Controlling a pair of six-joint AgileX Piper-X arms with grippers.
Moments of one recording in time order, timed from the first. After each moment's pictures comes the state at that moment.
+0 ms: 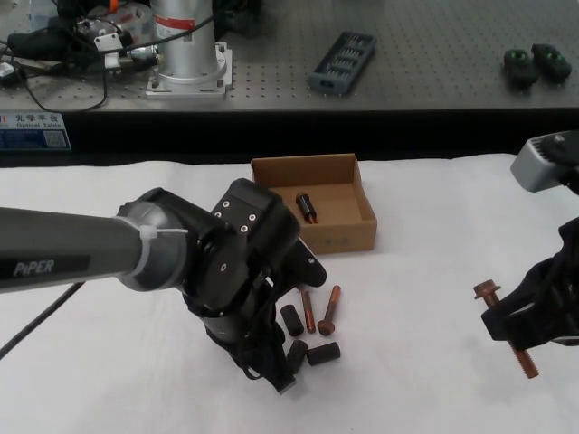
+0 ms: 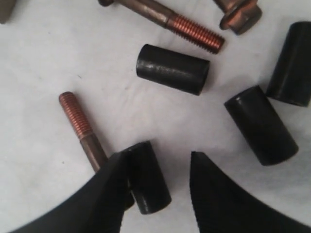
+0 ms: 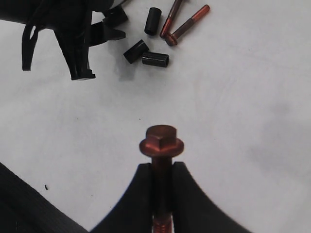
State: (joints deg) left arm -37.4 104.8 -62.2 21.1 -6.4 21.5; right arm 33.2 60.7 -52.0 57.6 -13.4 0.4
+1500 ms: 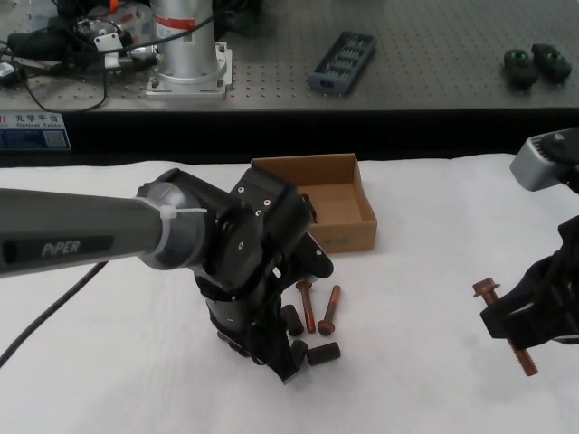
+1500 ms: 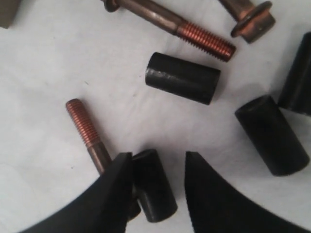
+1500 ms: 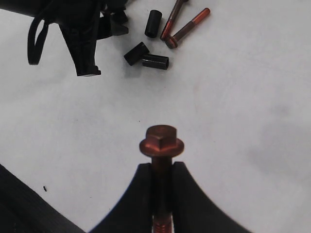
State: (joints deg) left arm -37.6 107.6 -67.5 26.9 -7.4 21.2; right arm 33.2 60.7 -52.0 57.3 -13.4 0.0
